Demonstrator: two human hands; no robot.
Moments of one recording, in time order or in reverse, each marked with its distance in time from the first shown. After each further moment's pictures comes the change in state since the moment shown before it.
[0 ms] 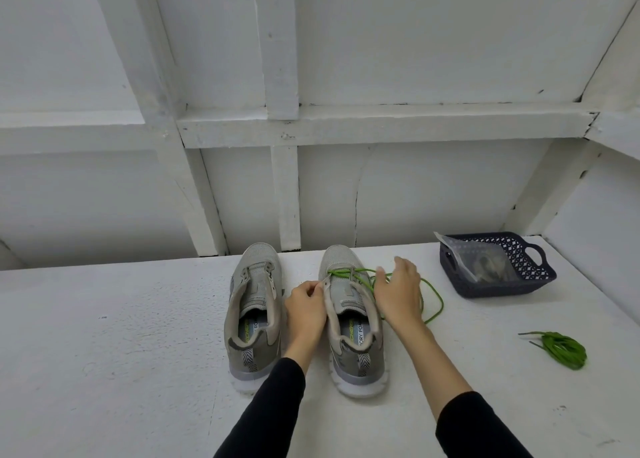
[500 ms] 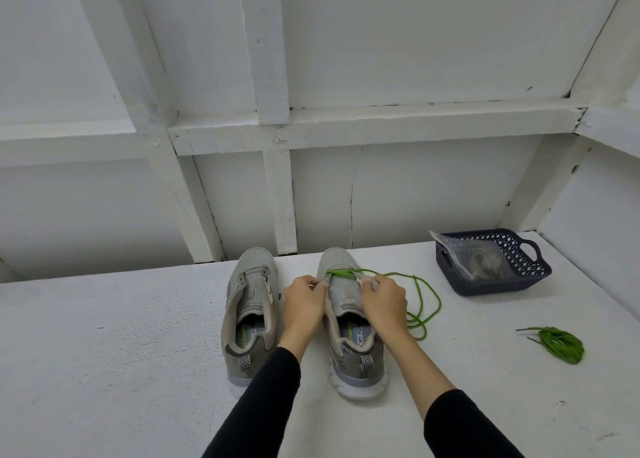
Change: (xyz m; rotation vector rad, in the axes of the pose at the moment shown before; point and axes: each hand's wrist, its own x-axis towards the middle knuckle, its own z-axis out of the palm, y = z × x) left_hand 0.010 0.017 -0.006 0.167 -0.121 0.031; right_hand -0.014 0.000 0.015 0.102 -0.019 0.057
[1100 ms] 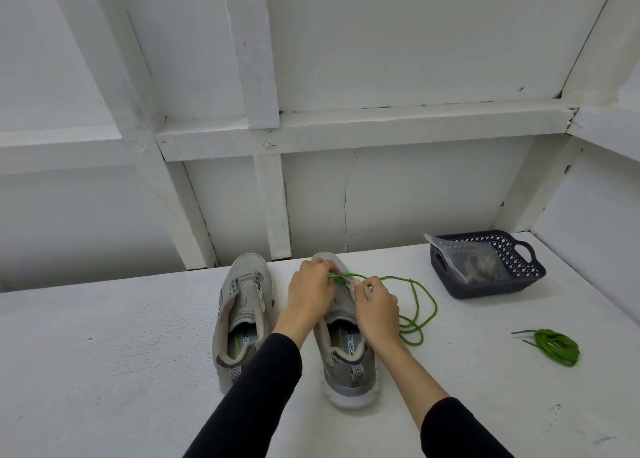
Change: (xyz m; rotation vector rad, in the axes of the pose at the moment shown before) left_hand 0.016 0.036 0.003 0.564 -0.110 0.489; right_hand -0.009 0.000 0.001 0.098 0.008 -0.030
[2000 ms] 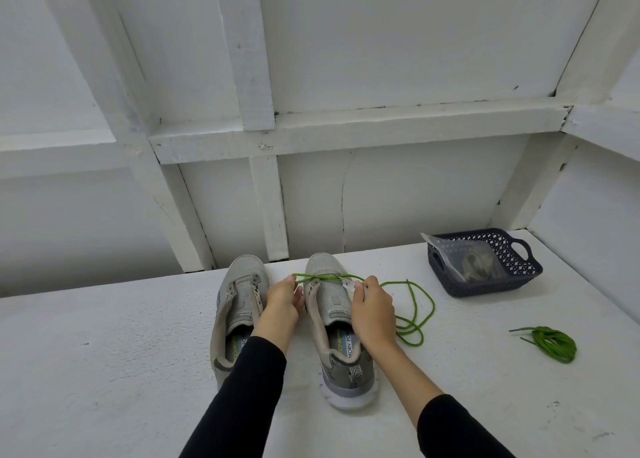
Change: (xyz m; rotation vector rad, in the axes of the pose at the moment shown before) left_hand 0.007 -0.027 0.000 -1.436 0.193 -1.027; right_hand 0.003 0.003 0.008 -0.165 0.029 -0.017
